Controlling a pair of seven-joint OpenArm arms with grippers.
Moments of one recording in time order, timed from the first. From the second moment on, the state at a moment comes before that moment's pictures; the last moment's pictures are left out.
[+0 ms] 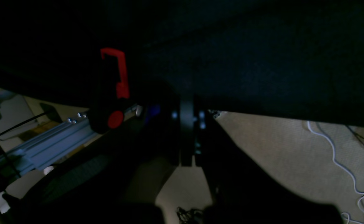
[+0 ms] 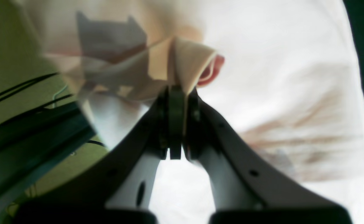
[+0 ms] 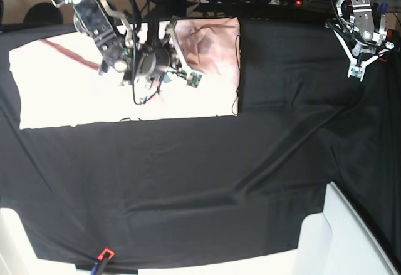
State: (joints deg) left arm 22.7 -13.1 -26.7 90.2 21.9 -20.3 48.4; right arm -7.3 6.3 -26.7 91.1 -2.6 40.6 -53.9
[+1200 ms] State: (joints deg) left arm 22.6 -13.4 -26.7 90.1 22.0 -20.3 48.4; right arm -16.5 7.6 -20.0 108.4 -2.6 40.8 -57.6
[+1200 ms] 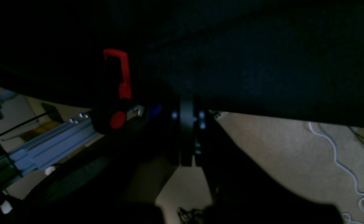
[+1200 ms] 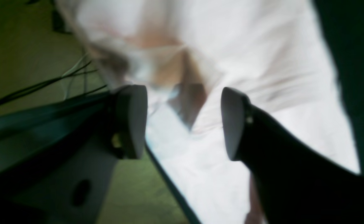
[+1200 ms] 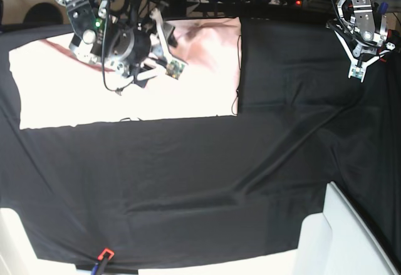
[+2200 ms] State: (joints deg) left arm 22.6 -13.4 -26.7 90.1 21.9 -20.3 48.4; right arm -4.2 4.2 -24.2 86.0 -2.6 40.6 -61.2
